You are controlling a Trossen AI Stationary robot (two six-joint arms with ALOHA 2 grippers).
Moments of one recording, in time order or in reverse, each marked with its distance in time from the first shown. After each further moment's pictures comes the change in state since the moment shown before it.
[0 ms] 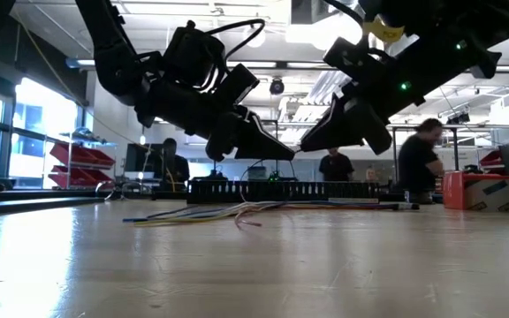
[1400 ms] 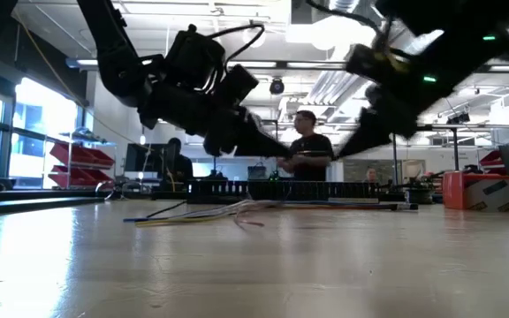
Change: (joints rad) left arm 0.041 0.000 -0.003 -0.015 0.071 -0.017; right arm 0.077 -0.081 0.006 -0.385 -0.006 0.429
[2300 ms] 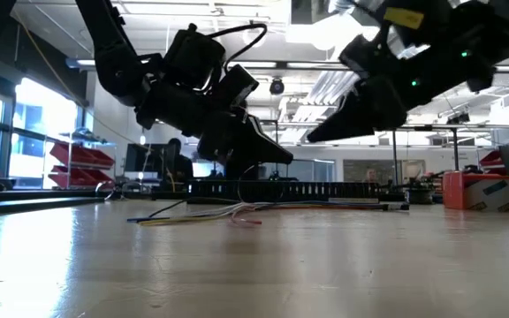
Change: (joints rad) left arm -0.037 0.000 0.001 -0.010 0.015 0.000; right arm -0.194 -0.037 -0.154 0.552 -0.307 -0.373
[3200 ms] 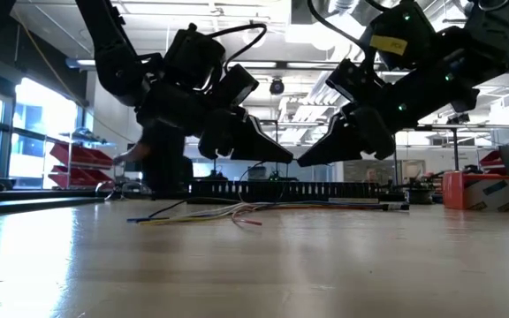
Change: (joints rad) left arm -0.002 -0.001 0.000 0.000 -0.001 -0.017; right arm -0.041 0.142 0.010 0.106 -0.050 -0.029
